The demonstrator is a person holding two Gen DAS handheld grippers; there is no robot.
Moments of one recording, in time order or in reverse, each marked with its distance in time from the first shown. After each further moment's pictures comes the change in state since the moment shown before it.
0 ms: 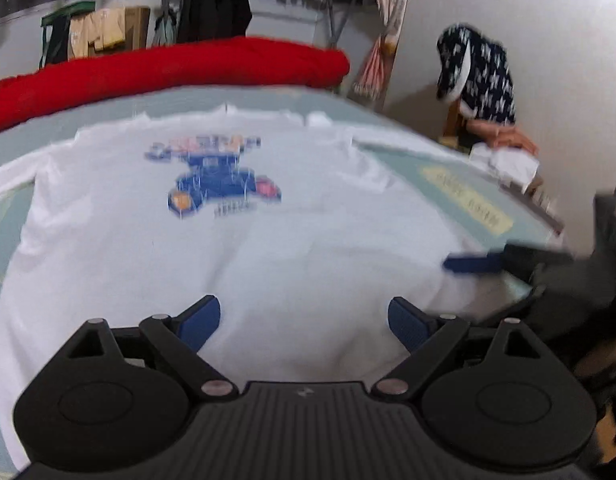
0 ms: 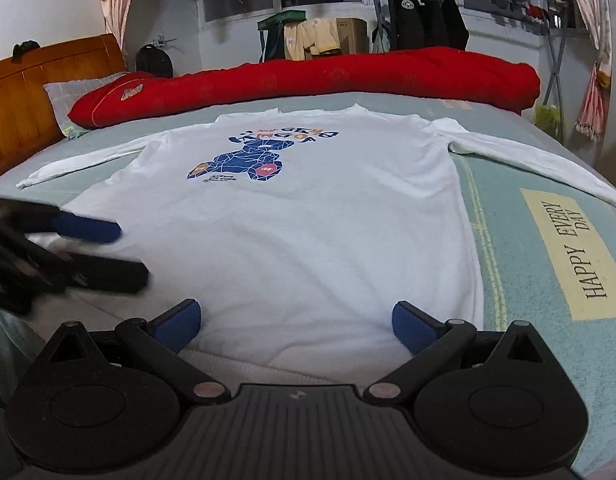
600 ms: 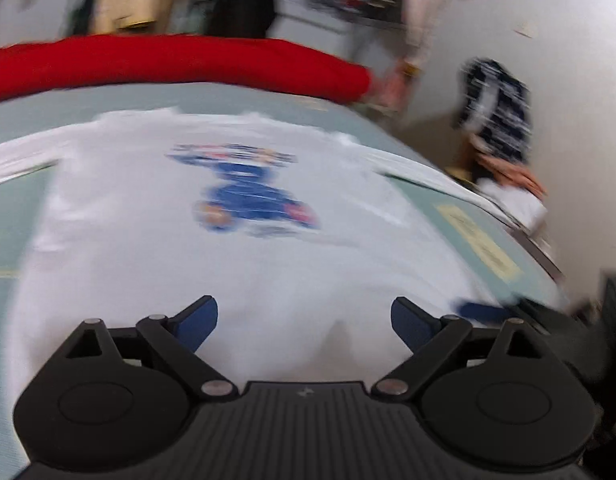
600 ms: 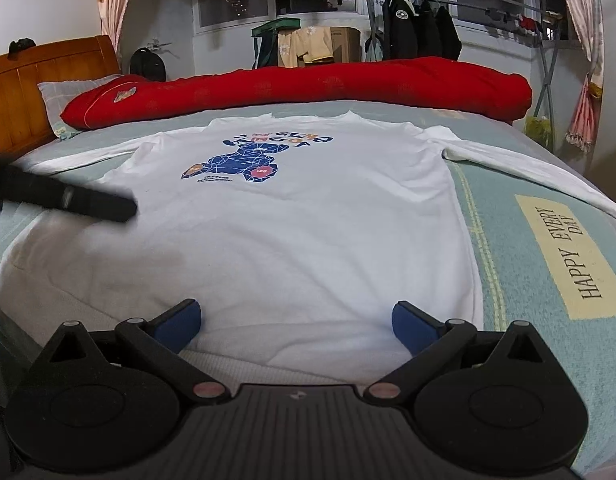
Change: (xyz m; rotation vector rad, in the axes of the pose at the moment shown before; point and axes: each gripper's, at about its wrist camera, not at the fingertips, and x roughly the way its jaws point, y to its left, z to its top) left arm 0.005 0.056 0.009 -0.190 0.038 0.029; right arm 0.002 0.004 -0.005 -0.004 -0.023 -0.032
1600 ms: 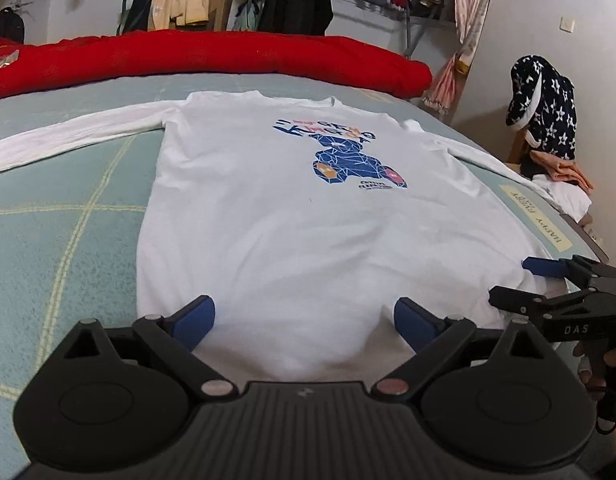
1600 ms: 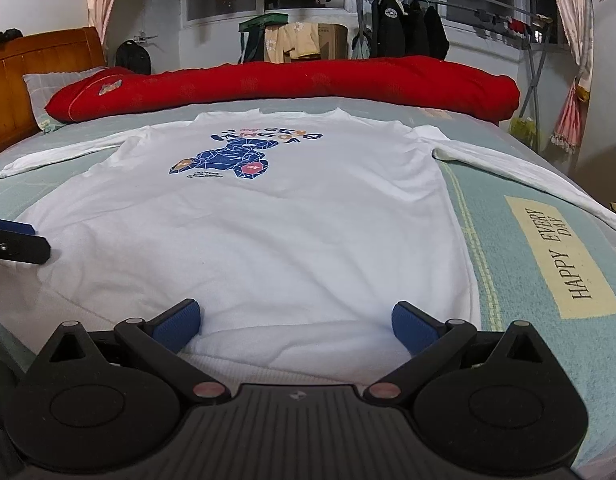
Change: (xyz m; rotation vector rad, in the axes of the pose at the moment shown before) left arm -0.036 0.027 -0.041 0.028 -0.005 0.122; right arm 0.003 0.009 0.002 -0.007 0.018 -0.070
